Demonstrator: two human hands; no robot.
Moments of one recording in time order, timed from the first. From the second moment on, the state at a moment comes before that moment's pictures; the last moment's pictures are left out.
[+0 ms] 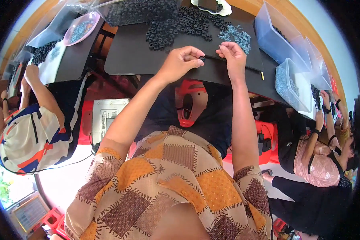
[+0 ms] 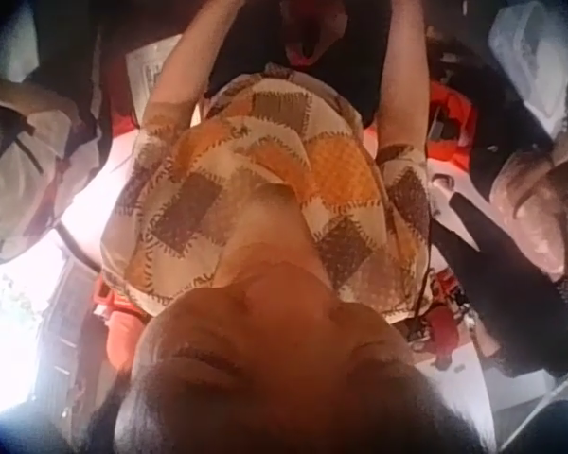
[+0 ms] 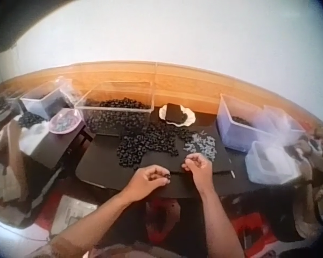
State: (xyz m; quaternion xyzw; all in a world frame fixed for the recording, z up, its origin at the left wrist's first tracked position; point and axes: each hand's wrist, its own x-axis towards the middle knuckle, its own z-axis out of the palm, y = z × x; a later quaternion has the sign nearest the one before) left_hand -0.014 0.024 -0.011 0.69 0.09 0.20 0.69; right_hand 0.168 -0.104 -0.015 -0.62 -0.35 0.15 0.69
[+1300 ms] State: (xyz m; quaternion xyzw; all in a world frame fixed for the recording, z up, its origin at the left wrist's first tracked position) left_hand -0.015 0.029 -0.015 0.65 0.07 0.19 0.73; right_hand 0.168 -0.107 -0.015 -0.62 -0.33 0.15 0.70
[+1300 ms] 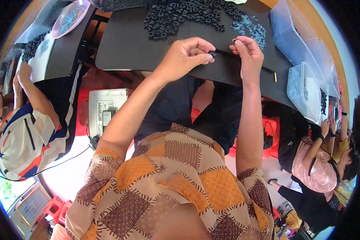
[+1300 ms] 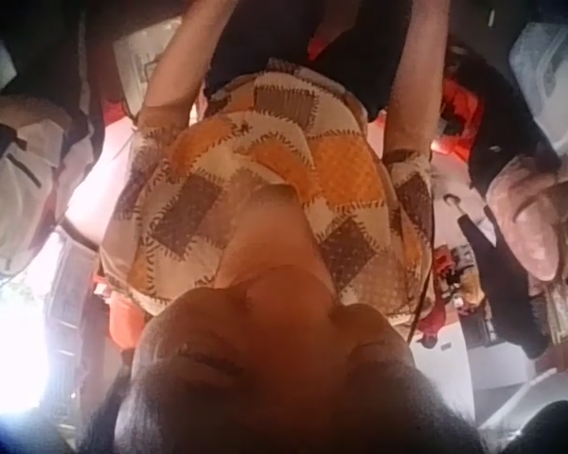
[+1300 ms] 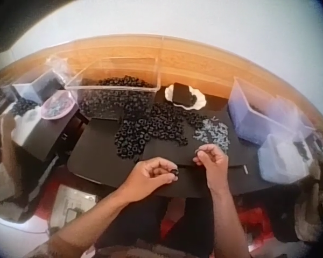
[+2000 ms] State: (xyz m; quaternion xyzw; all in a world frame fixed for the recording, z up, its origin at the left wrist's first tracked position) left_hand -0.014 0.033 -0.015 0.55 0.11 0.20 0.80; right_hand 0.163 -0.113 -0.011 -0.59 -0.32 0.18 0.71
